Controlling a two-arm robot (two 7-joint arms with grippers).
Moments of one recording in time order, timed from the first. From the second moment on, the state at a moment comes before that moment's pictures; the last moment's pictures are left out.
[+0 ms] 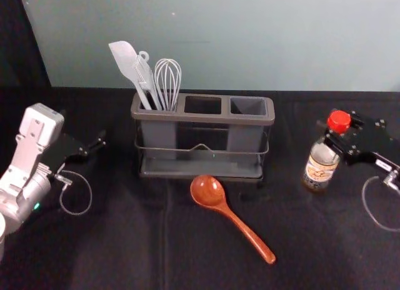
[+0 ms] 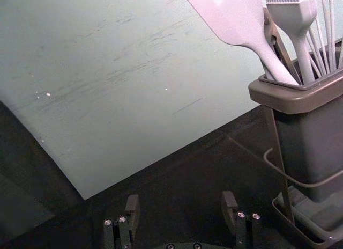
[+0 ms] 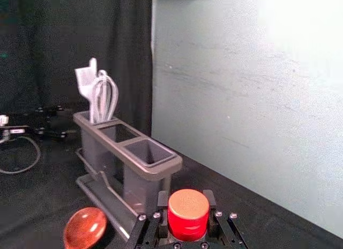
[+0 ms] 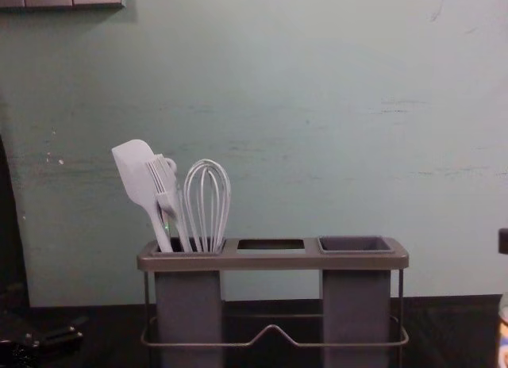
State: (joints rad) left arm -0.20 0.60 0.45 -1.41 -0.25 -0.12 0.03; right arm 0.09 0.71 -0.21 -1.62 0.56 -0.08 0.53
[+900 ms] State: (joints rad) left arm -0.20 0.60 0.45 -1.41 -0.25 -0.12 0.03; right arm 0.28 0.56 -0.29 -1.39 0.48 -0.08 0.55
